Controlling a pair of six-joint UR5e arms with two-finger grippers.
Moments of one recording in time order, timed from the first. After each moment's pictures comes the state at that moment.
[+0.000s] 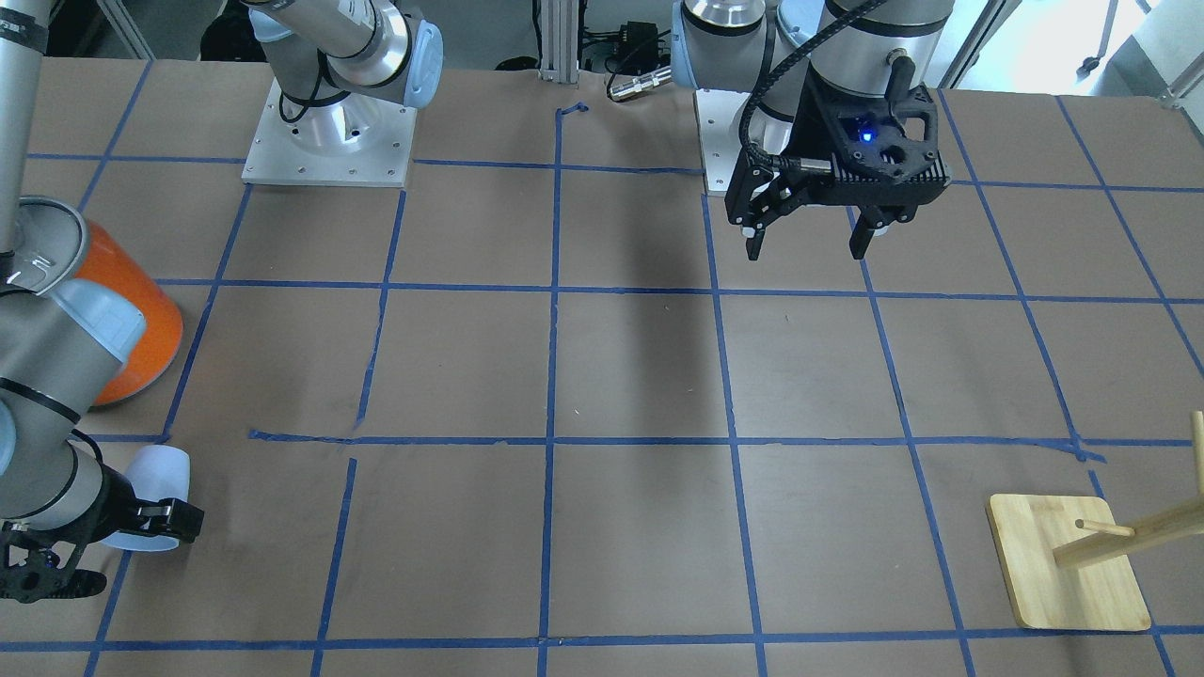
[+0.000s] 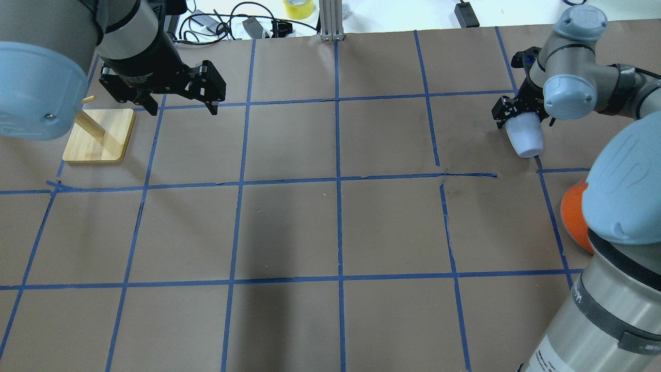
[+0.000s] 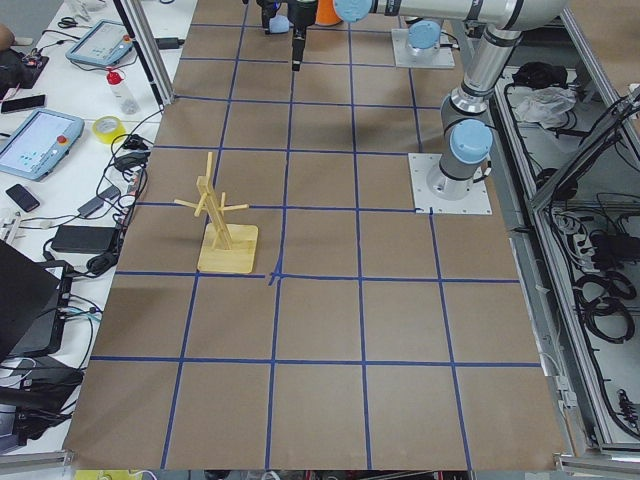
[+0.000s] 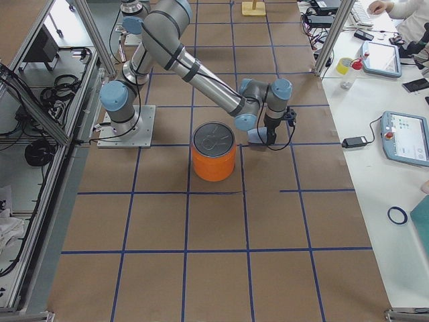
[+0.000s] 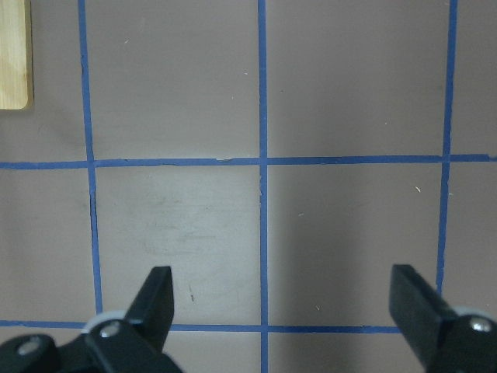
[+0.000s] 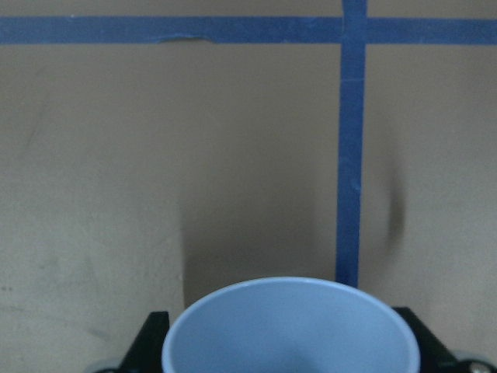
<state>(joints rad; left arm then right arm) -1.64 -1.56 -1.58 -1.44 1.64 -0.07 1.27 -0.95 1.56 -2.21 -1.61 -0.30</state>
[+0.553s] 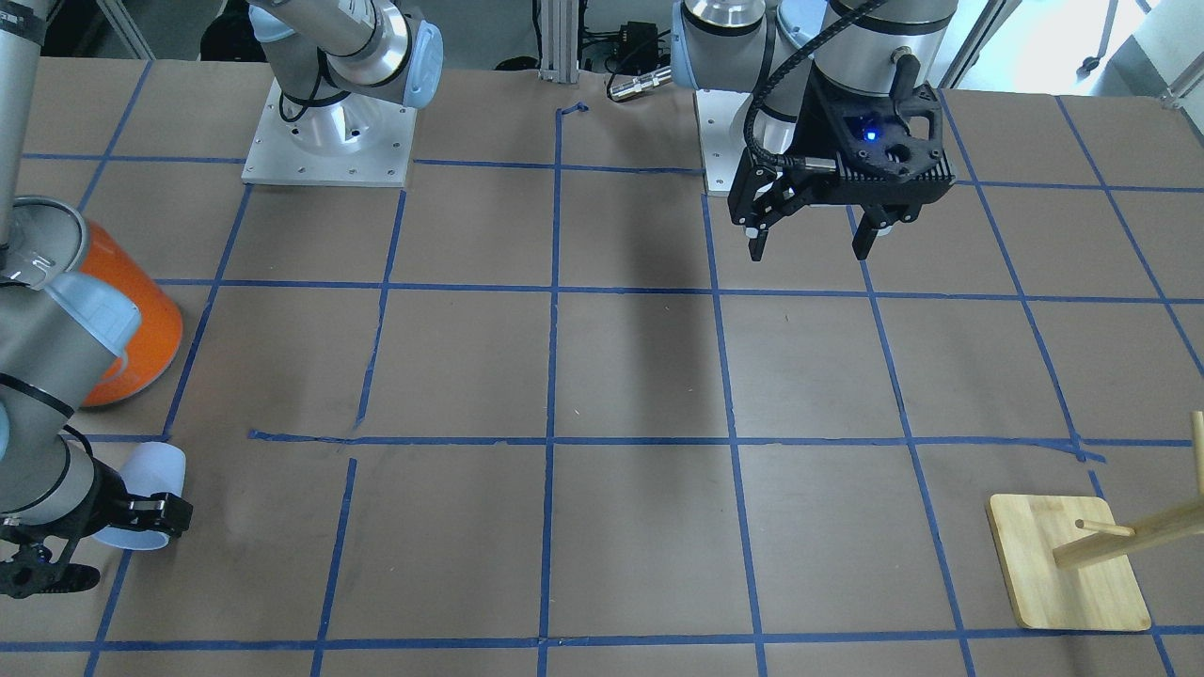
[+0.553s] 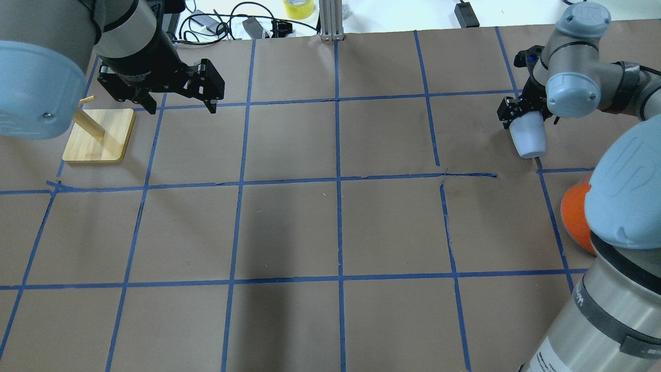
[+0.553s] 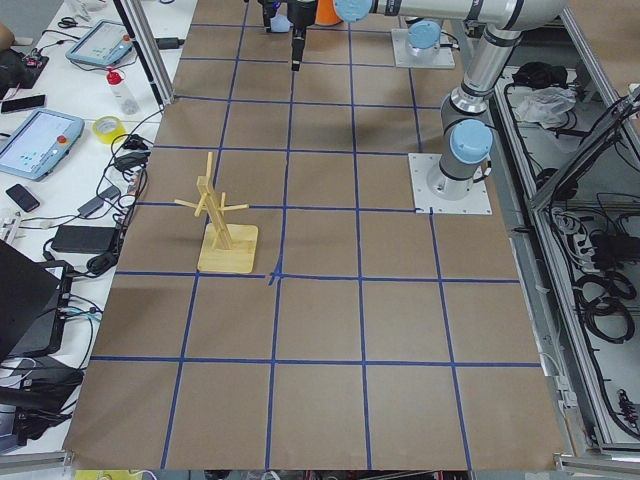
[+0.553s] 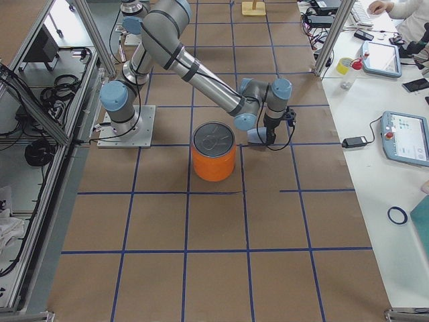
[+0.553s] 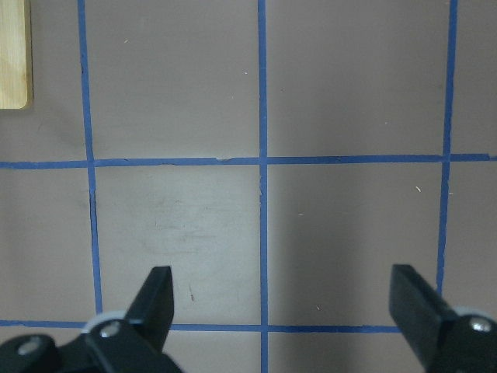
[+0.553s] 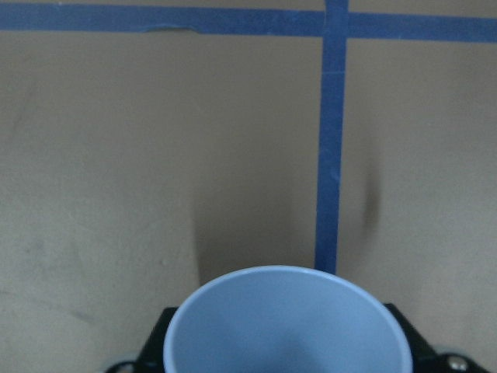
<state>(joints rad) -1.64 -1.56 -1.57 -1.44 1.64 -0.07 1.27 -0.97 1.56 -2.18 -1.64 -0.33</state>
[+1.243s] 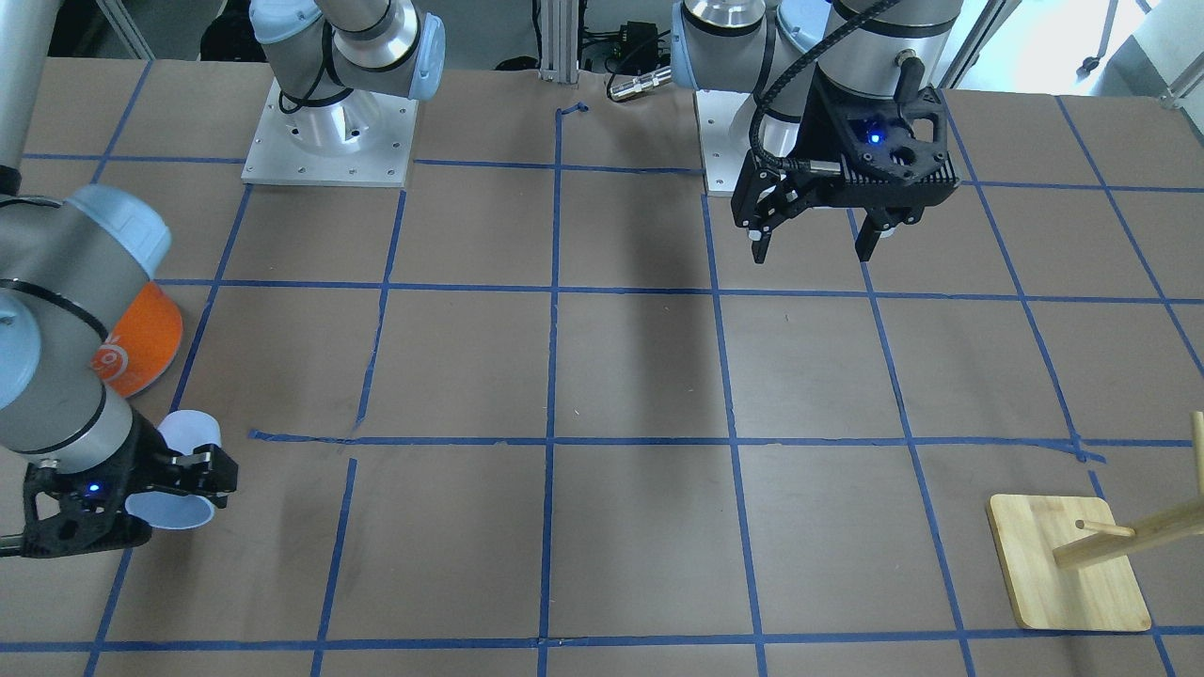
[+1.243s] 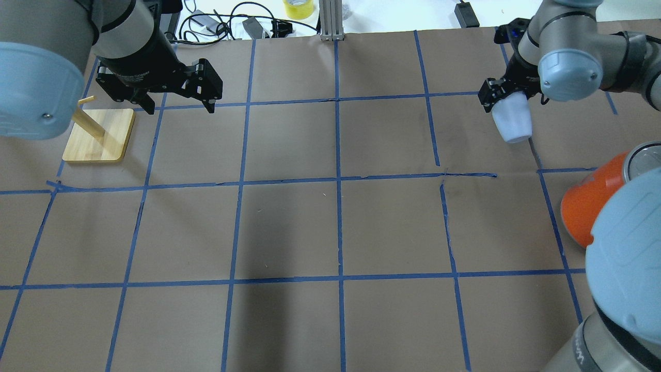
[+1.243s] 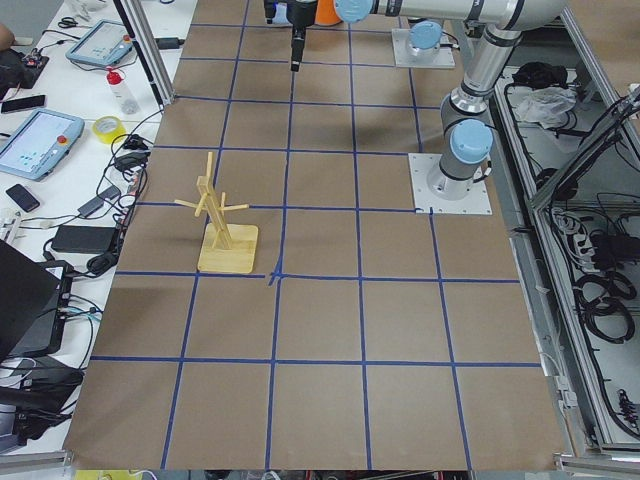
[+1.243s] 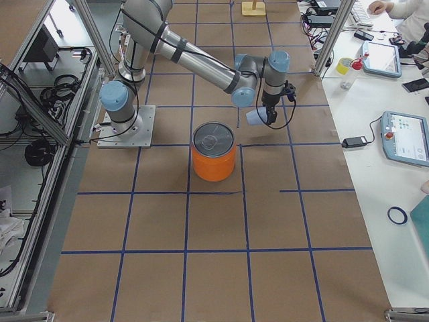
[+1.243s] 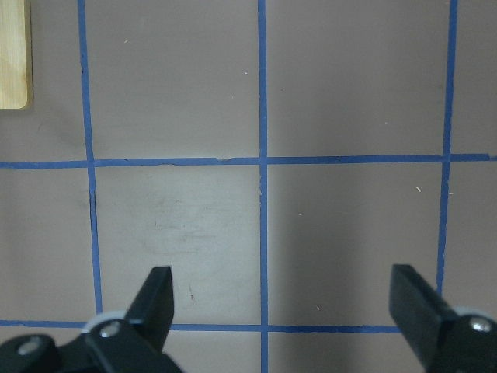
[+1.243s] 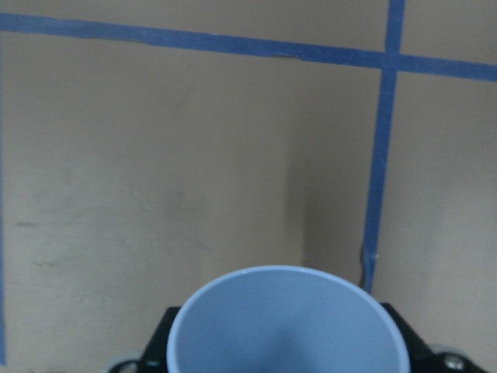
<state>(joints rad) -1.63 -1.56 -1.58 -1.43 1.64 -0.07 1.40 -1.13 1.57 -2.10 -1.57 -0.36</state>
